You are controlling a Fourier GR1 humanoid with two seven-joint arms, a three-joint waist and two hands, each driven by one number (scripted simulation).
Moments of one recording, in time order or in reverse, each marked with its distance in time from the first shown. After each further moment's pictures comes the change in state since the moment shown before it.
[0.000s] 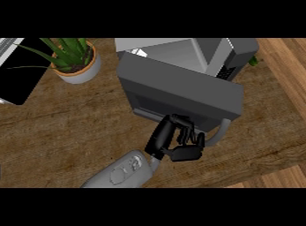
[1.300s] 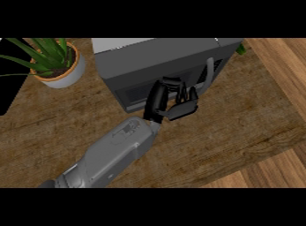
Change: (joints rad) left arm -0.233 -0.005 0.140 0.191 0.347 -0.002 -0.157; right arm -0.112 -0.141 -0.056 -0.031 -0.167 0.076 0.146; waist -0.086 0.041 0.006
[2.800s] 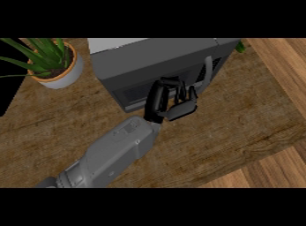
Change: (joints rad) left arm -0.027 0.000 -0.049 0.047 0.148 -0.014 -0.187; right arm -0.138 -0.184 -0.117 0.106 -0.040 0.027 0.052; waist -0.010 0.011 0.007
